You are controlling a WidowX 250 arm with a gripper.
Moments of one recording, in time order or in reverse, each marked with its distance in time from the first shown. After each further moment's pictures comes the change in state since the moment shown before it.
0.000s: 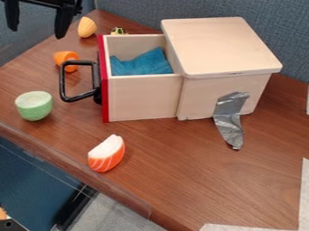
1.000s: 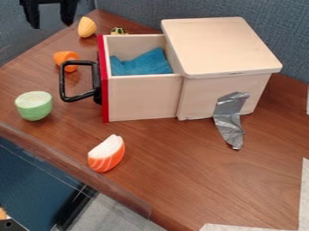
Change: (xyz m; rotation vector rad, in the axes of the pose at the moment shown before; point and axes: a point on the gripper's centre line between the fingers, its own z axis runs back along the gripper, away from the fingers) arm 0.093 -0.031 -0.053 -0.130 0.102 0.369
